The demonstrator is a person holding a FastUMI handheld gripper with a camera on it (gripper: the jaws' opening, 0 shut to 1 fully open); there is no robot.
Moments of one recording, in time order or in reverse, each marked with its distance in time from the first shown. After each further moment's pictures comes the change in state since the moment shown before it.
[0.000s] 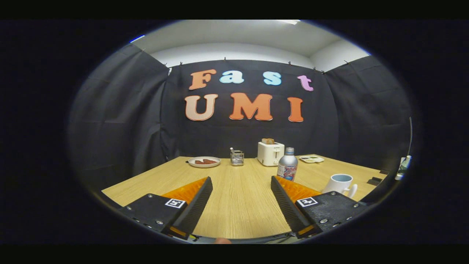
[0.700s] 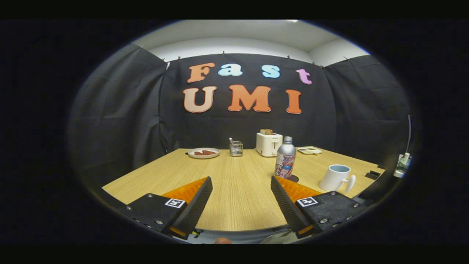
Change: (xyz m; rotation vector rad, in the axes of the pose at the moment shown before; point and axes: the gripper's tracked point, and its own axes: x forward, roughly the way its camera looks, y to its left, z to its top) arm -0.015 0.010 -0.021 -0.013 0.079 -0.003
